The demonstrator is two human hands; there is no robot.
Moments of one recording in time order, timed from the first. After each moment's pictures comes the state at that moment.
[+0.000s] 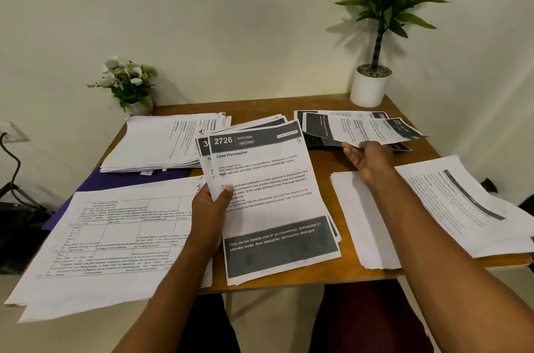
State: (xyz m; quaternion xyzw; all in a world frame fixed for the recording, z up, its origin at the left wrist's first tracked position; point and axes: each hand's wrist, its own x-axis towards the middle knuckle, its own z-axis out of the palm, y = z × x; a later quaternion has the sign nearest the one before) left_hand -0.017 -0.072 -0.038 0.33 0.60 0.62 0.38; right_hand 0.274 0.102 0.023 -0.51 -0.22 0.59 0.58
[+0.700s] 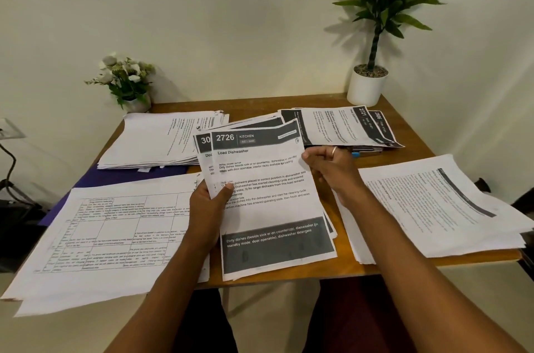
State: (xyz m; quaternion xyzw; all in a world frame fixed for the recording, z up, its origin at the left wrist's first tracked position) left_hand -0.016 -0.074 -0.036 0.34 0.59 0.62 0.38; right_hand 0.231 0.035 0.025 -0.50 -0.54 0.53 0.42
